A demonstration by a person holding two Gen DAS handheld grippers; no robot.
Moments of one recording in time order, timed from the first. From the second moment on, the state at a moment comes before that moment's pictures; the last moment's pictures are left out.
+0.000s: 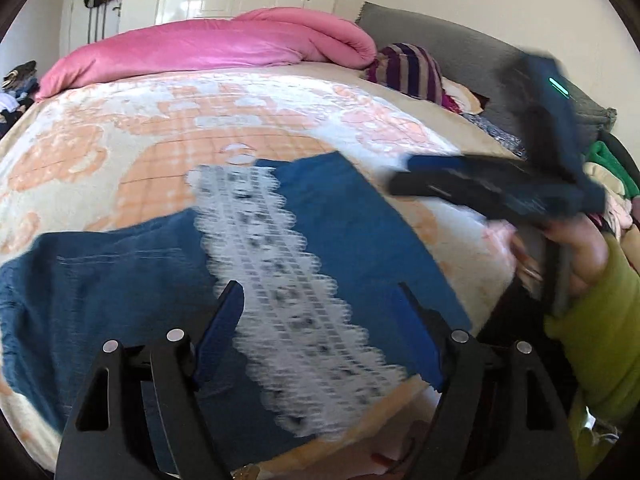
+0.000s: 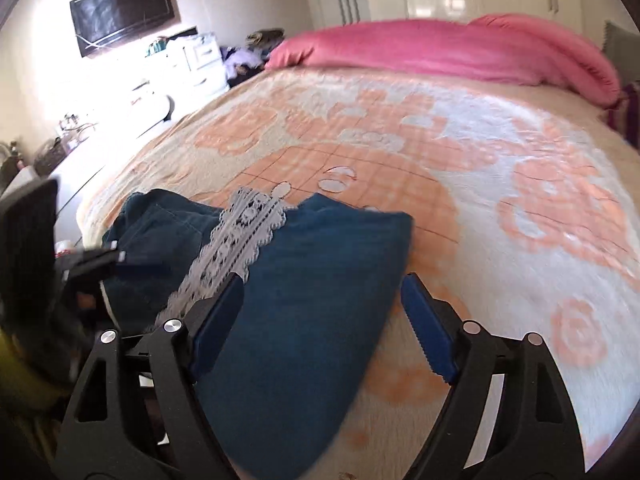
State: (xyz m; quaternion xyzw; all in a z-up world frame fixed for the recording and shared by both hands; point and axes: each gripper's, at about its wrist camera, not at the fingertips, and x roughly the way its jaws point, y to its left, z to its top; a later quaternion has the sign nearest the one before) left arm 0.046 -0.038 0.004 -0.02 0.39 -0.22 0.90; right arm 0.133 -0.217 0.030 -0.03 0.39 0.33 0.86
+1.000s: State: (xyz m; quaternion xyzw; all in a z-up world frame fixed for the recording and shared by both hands) left arm 0.032 -0.067 -0.015 0.04 0.41 -0.20 0.89; right arm 0.155 -0.218 0.008 -0.02 0.38 0.28 0.88
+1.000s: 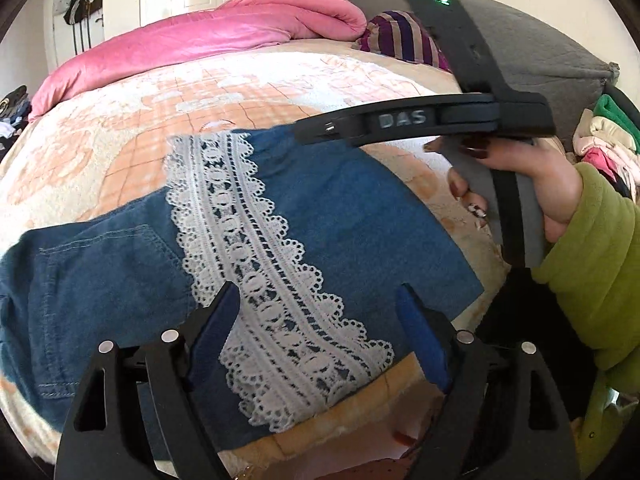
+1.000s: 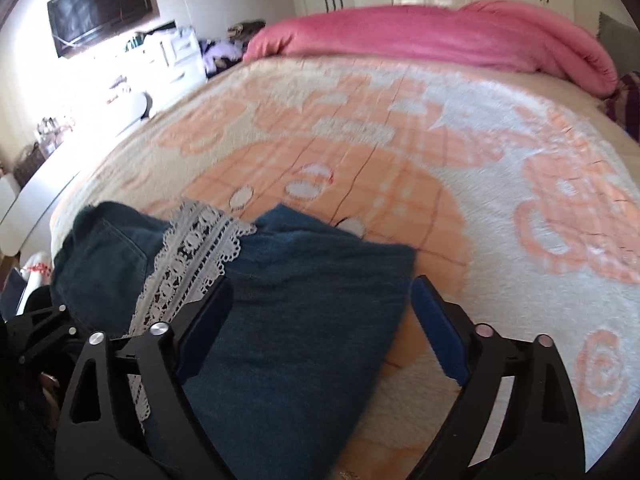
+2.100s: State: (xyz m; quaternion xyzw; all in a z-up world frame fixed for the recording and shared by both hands) left arm -0.009 0.091 0.021 -0.09 0.38 -0.01 0.92; right arm 0.115 -0.139 0.044 -0.05 0.38 0.37 0.85
